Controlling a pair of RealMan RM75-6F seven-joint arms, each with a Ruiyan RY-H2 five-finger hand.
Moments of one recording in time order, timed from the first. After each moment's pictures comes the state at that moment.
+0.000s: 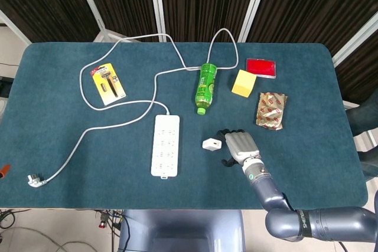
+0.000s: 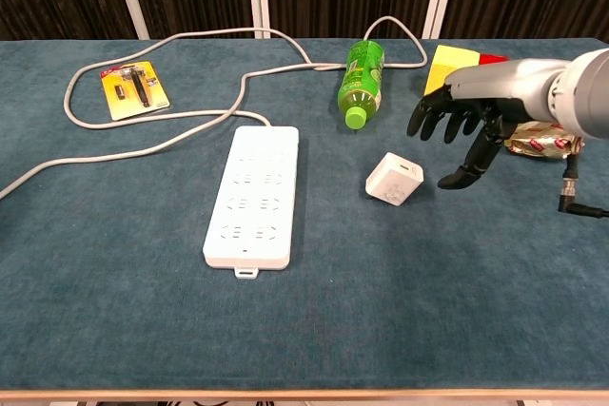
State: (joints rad) left arm -0.01 -1.08 -0.15 -1.65 1.34 1.58 0.02; right arm 0.95 -1.33 0.15 -1.99 -0.39 1.11 -0.61
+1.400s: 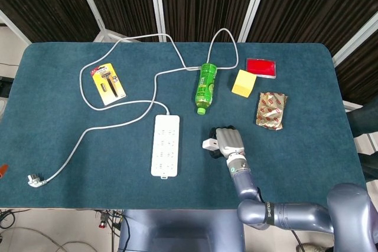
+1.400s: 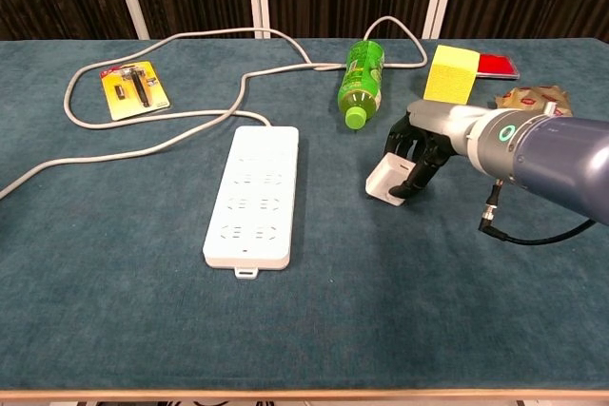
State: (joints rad) left arm 0.00 -1.08 -0.16 -1.66 1.34 1.60 0.04; right arm 0.94 -1.66 0.22 -1.63 -0.38 1.15 -0.60
